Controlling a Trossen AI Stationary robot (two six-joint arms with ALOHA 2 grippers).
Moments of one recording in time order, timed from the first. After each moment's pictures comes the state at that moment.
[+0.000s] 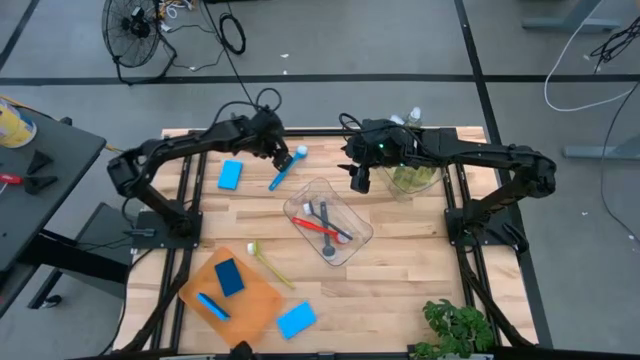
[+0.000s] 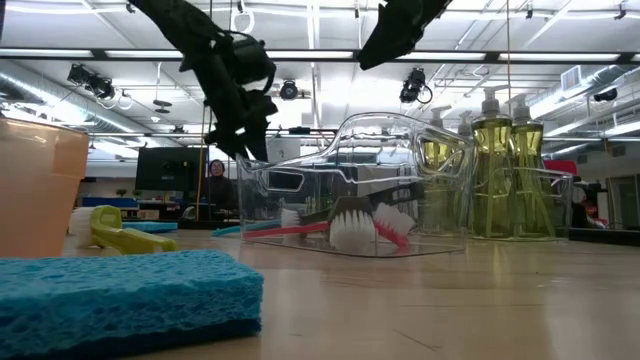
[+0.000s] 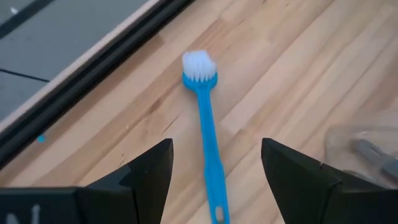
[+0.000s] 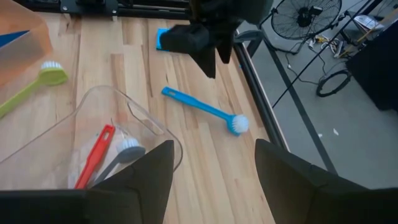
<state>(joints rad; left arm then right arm) 0.59 1.55 1.12 -0.53 -0.04 -0.17 -0.20 1.44 1.39 -0.61 0.14 -0.17</state>
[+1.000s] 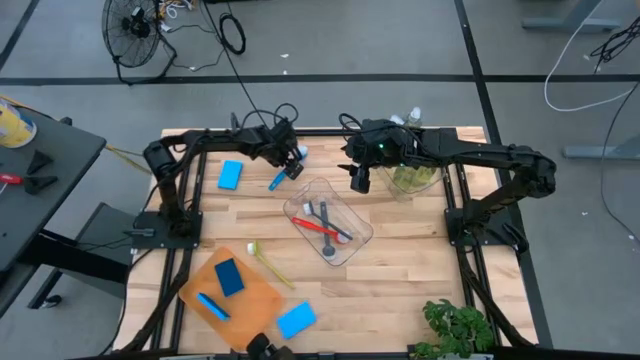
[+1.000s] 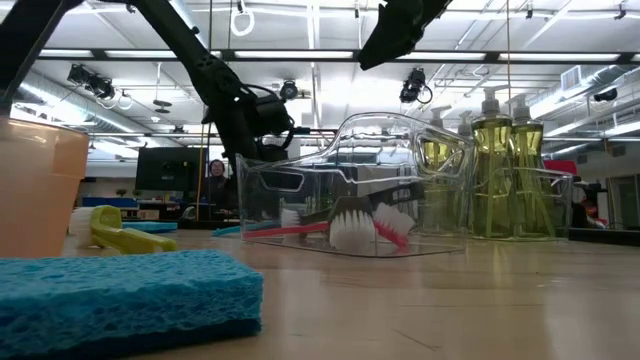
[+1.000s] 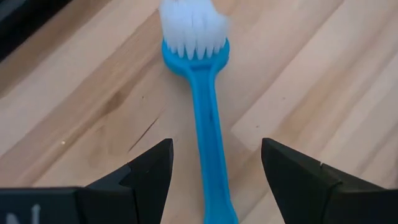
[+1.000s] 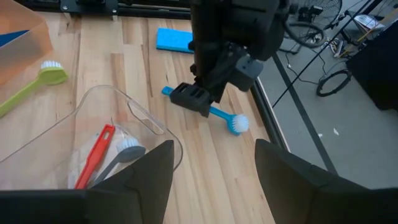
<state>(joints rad) 0.61 1.86 1.12 -0.35 0.02 -0.17 -0.20 1.44 1.39 -0.61 0.14 -0.17</state>
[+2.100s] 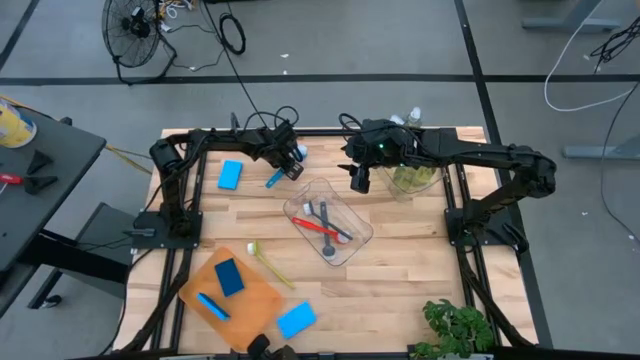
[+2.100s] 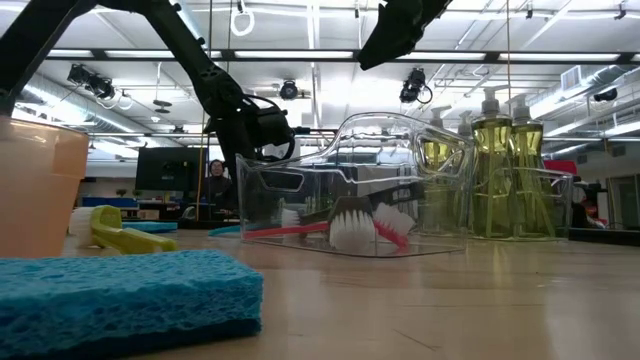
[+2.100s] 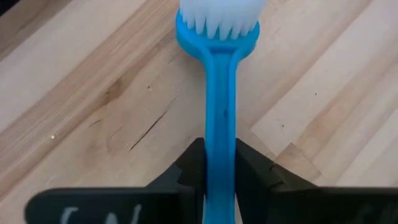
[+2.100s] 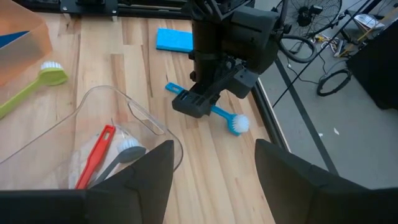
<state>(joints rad) 0.61 1.92 1.12 -0.34 0.02 -0.20 -0.20 1.44 1.39 -0.61 0.14 -0.17</state>
